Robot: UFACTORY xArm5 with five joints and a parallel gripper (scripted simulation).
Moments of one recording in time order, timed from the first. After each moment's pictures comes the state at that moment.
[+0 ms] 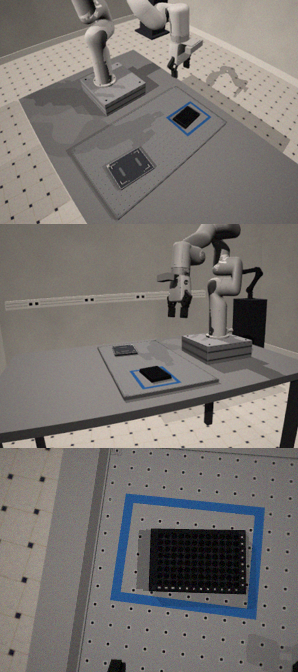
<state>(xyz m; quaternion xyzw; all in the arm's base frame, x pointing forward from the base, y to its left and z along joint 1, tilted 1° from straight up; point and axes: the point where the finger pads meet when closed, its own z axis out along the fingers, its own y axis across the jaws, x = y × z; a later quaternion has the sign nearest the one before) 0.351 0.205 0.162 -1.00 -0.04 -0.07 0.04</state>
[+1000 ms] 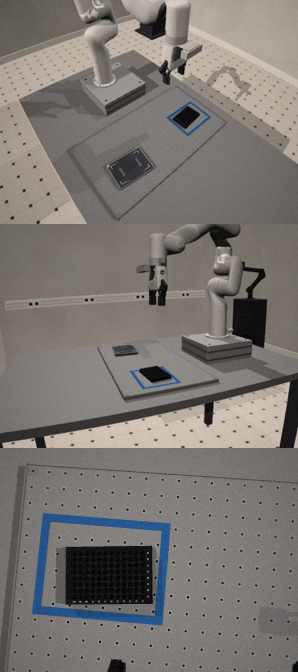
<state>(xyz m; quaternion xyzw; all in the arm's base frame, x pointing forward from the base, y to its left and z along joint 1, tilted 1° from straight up) 0.395 0.101 0.206 -1.00 -0.01 -0.03 0.01</state>
